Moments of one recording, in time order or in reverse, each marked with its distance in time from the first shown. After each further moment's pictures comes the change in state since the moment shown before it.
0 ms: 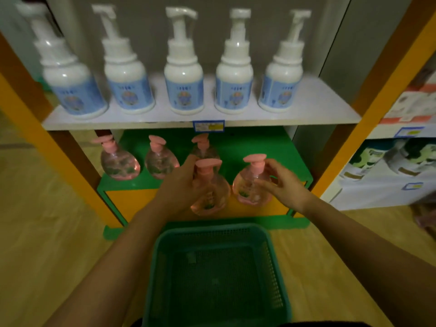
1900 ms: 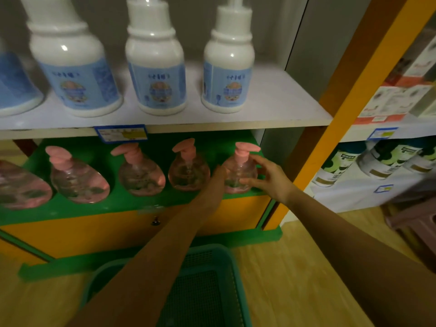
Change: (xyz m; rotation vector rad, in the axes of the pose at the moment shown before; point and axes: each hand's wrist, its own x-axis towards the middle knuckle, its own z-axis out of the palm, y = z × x) left_hand 0.124 0.071 0.167 -0.750 -0.137 -0.465; right_hand 0.054 0.097 -0.070 0.034 0.033 0.092
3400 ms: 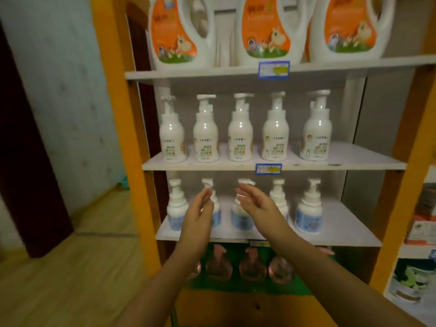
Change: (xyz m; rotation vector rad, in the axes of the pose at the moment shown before) left_hand -0.265 0.179 -0.225 0.112 0.476 0.682; right_hand -0.067 -0.400 0.086 0.408 0.024 -0.260
